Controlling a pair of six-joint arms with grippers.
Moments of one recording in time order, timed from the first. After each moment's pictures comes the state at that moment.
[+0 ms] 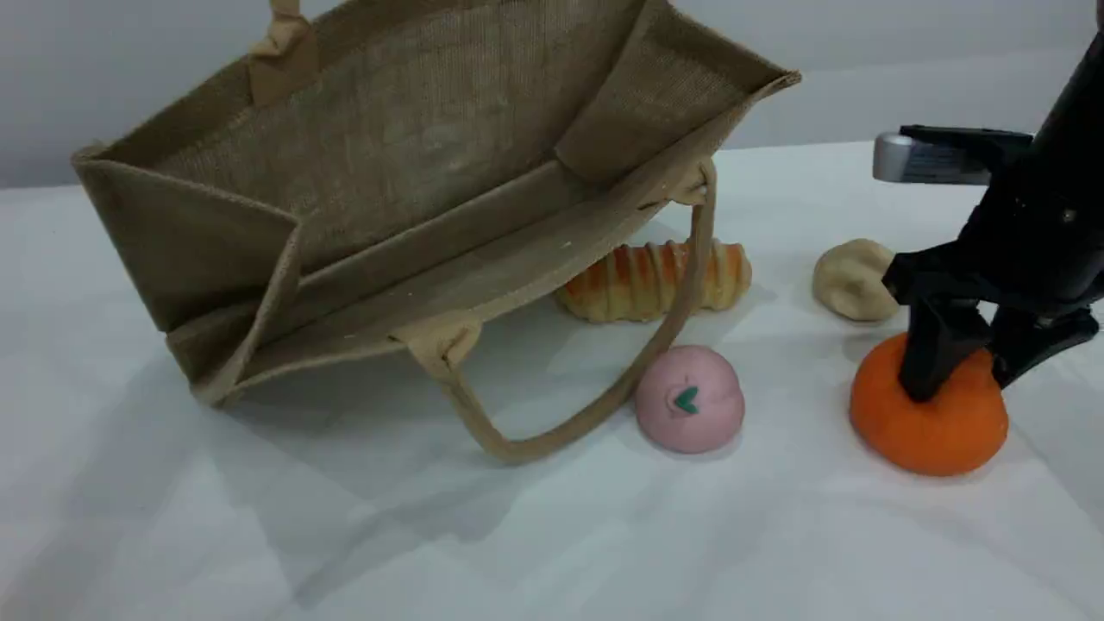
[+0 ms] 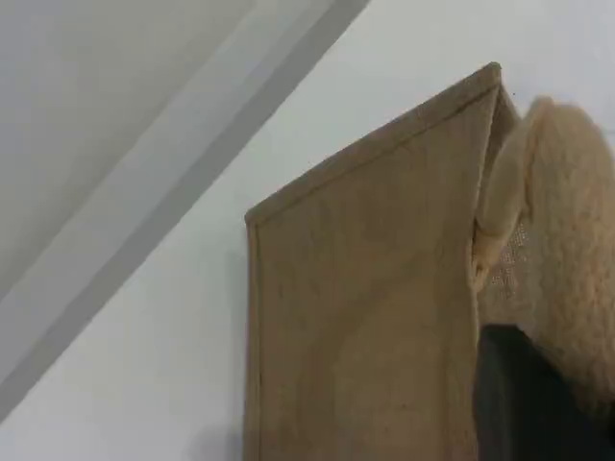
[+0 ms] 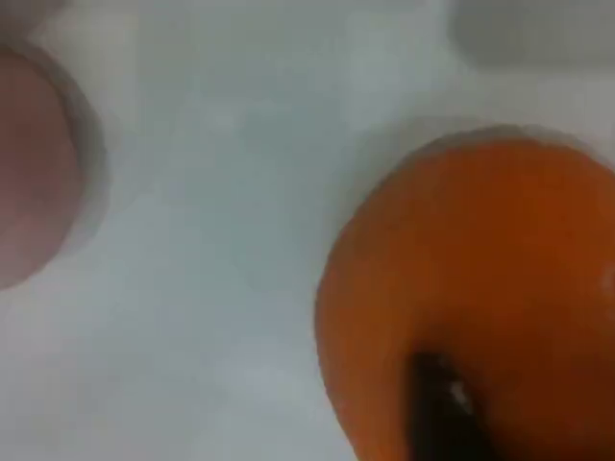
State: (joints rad) left arm -0.20 1.95 -2.14 -0.55 1.22 0.79; right arm 0.06 2.06 -1.07 0.36 0.61 -0.30
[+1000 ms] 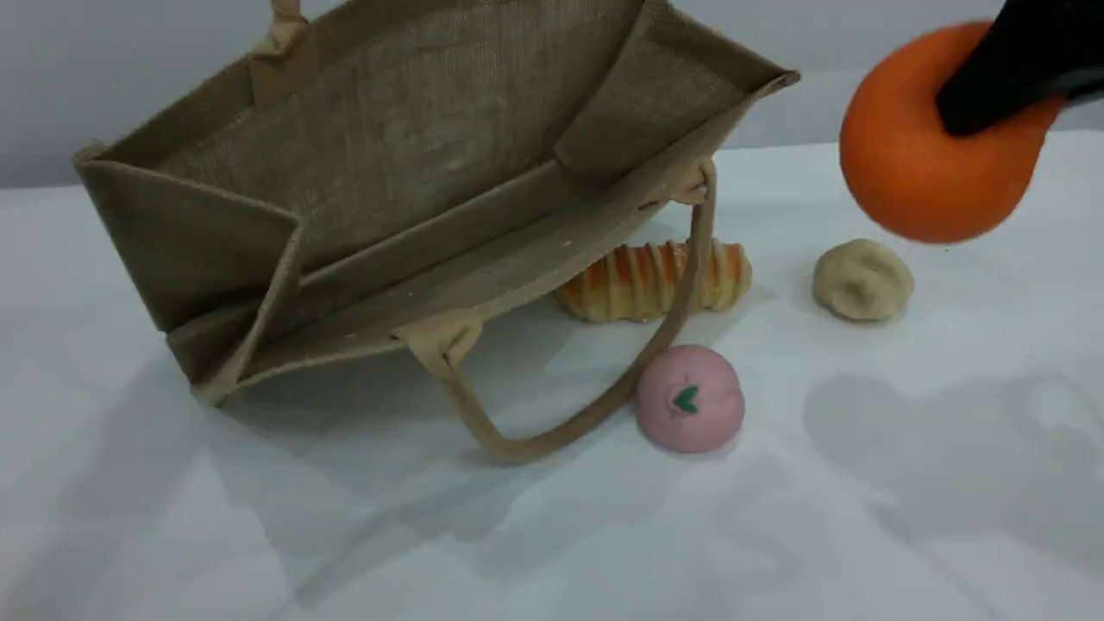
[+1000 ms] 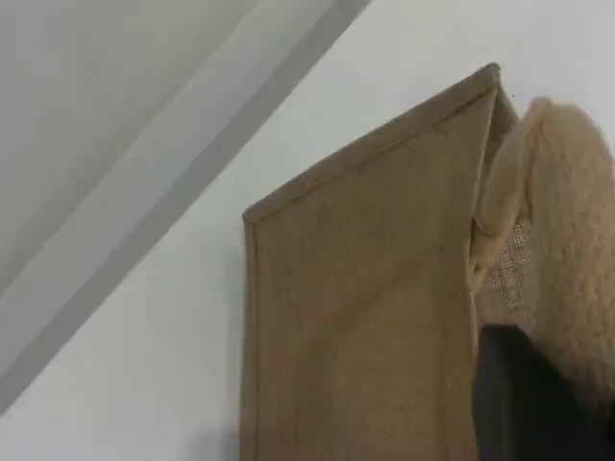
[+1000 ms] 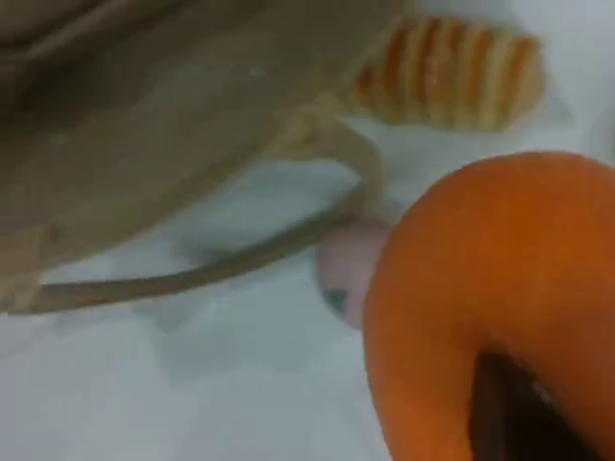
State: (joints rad) left arm -0.20 1.95 -2.14 -0.55 1.22 0.78; right arm 0.06 1.42 -0.83 0.81 0.62 -0.68
